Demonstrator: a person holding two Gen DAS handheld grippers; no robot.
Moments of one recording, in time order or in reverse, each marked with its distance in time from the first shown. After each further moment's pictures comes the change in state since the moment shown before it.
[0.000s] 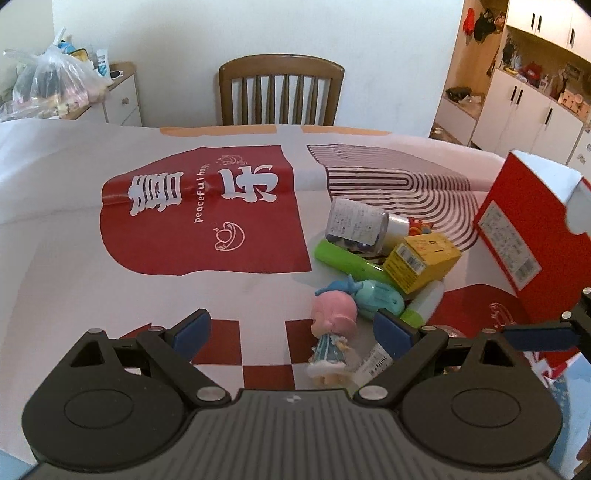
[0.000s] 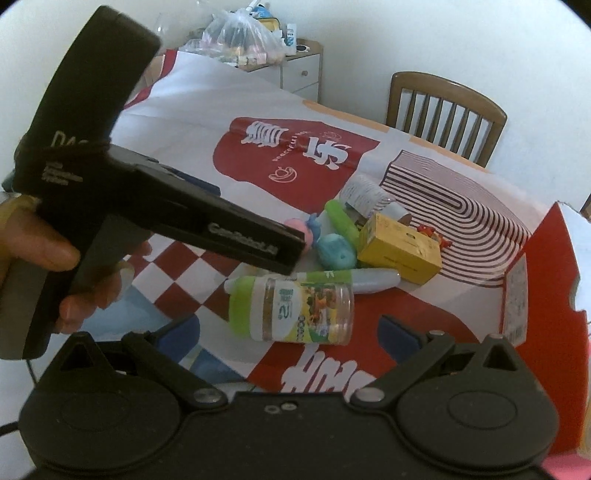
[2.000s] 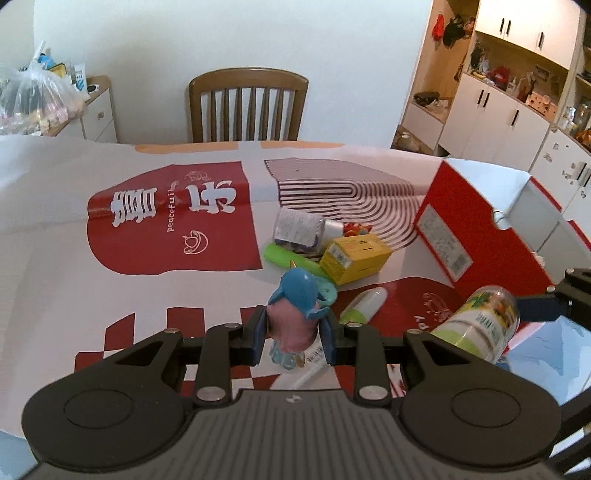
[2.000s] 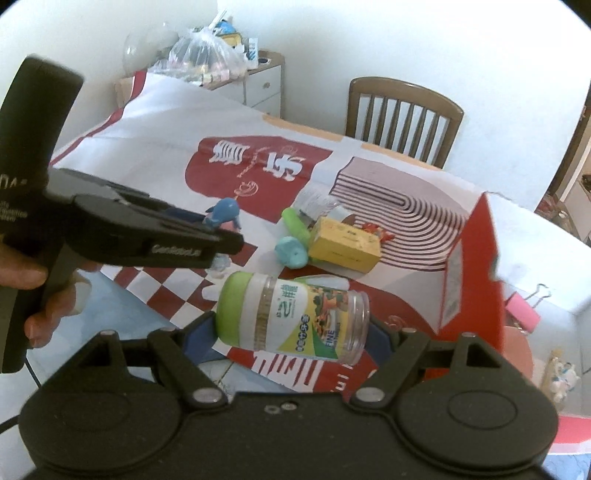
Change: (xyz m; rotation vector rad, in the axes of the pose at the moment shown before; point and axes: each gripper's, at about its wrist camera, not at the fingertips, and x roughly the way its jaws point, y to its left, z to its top) left arm -0.060 -0.020 -0.004 0.027 -0.023 -0.105; right arm -0.064 -0.015 -0.003 0.089 -0.029 -0.082
